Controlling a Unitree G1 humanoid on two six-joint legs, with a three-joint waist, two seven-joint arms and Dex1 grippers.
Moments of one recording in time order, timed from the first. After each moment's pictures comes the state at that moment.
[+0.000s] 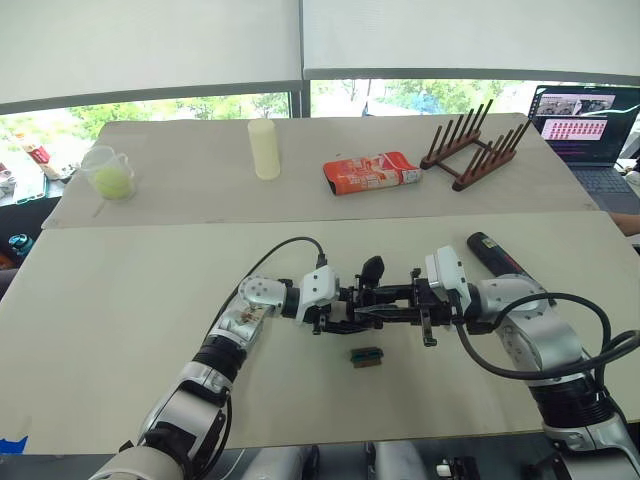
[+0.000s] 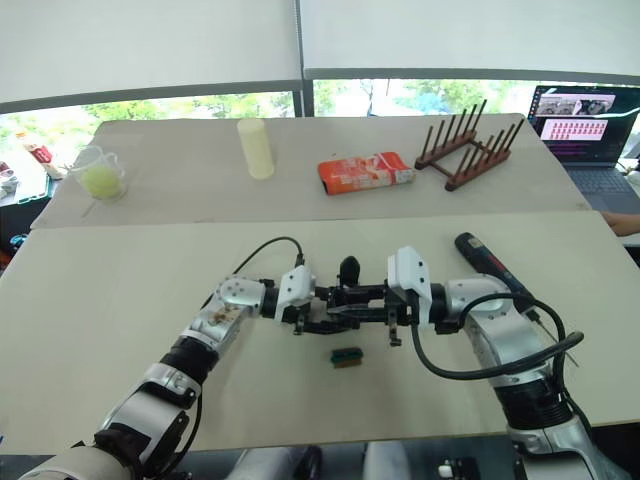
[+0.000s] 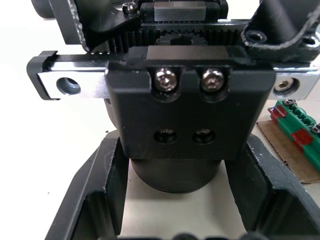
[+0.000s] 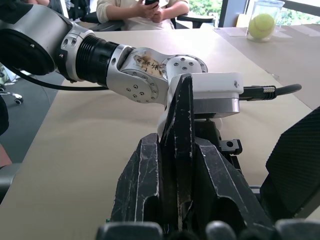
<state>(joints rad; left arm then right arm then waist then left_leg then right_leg) -0.63 0.23 -0.32 0.57 -0.11 -0.17 -1.23 -0.35 -0.61 0.11 -0.18 0.46 0.24 1.23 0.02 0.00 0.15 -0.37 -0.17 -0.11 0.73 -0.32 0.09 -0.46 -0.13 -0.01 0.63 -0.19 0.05</state>
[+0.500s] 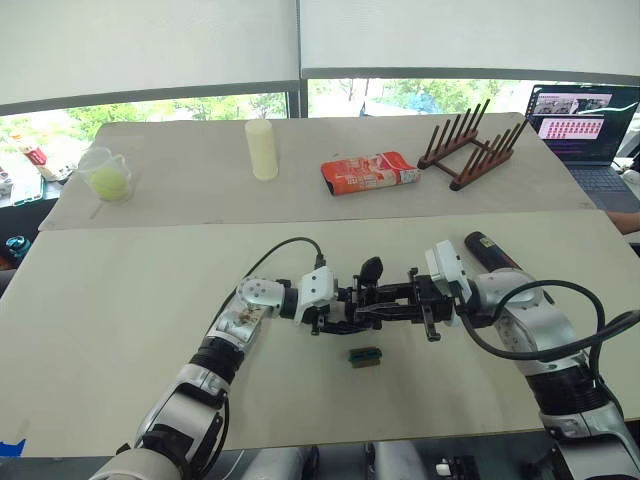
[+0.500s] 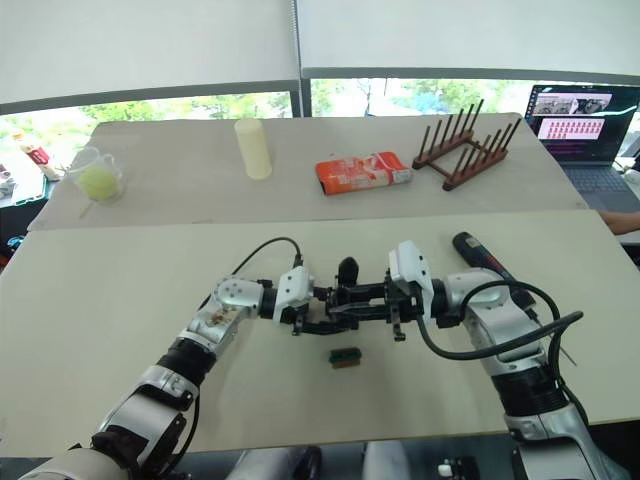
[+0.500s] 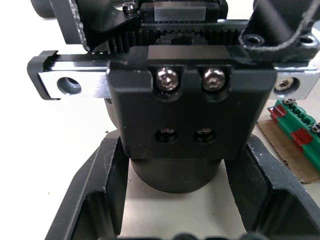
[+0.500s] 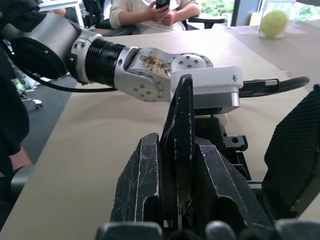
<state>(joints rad) -0.62 0.25 -0.32 0.54 -0.10 -0.15 -1.23 -0.42 -0.62 0.15 -0.07 0.49 0.25 1.32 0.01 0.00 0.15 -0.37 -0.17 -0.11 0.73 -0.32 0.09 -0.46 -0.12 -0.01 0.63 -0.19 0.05</state>
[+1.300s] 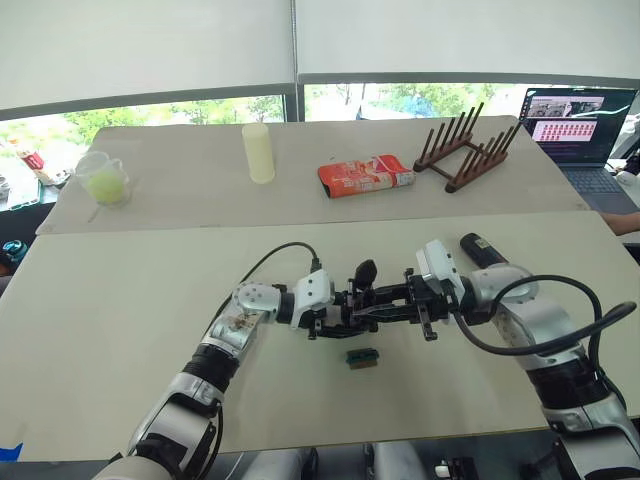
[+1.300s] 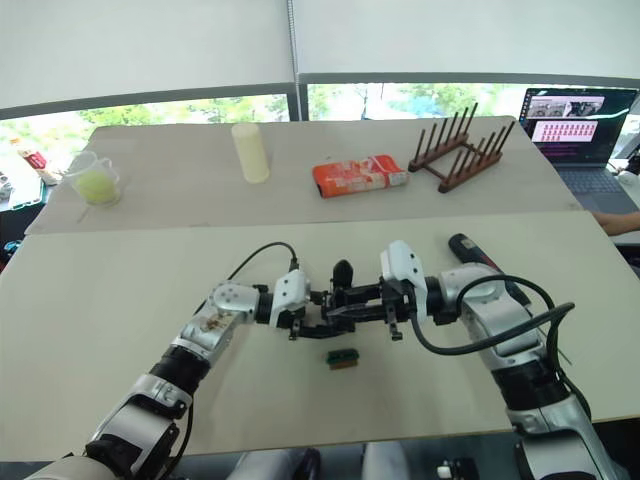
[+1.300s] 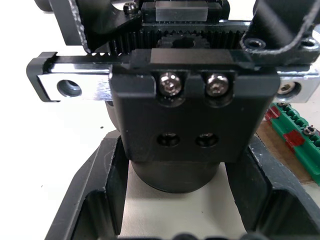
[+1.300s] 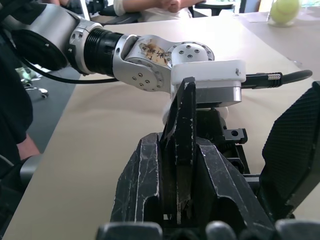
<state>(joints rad) -0.56 0.27 -0.33 0.44 -0.12 -0.06 -1.20 -0.40 -0.65 0.19 -0.12 0.48 0.30 1.26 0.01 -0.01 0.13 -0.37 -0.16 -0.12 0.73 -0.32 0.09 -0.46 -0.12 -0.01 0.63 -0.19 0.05</state>
